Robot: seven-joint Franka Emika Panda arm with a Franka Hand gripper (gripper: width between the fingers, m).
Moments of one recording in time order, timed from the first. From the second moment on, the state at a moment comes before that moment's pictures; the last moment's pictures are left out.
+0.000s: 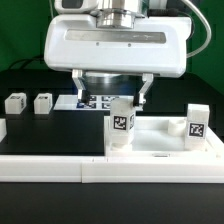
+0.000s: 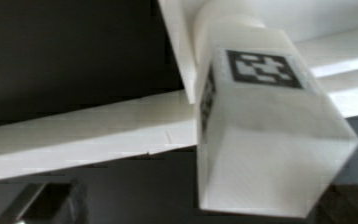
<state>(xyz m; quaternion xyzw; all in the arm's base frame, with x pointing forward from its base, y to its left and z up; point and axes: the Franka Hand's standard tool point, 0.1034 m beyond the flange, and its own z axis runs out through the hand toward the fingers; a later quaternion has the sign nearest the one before) 0.614 -0.015 0.096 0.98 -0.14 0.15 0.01</state>
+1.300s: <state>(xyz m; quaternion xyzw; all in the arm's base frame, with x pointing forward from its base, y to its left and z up) 0.615 -0.013 0.088 0.98 -0.15 0.09 -0.02</state>
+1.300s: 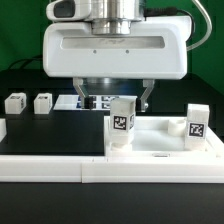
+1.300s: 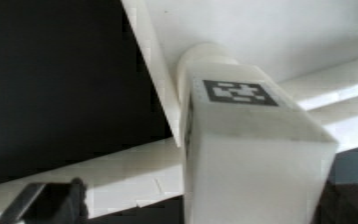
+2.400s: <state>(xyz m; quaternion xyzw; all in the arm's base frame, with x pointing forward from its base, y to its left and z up) 0.614 -0.010 0.087 0.90 -0.43 0.08 -0.04</state>
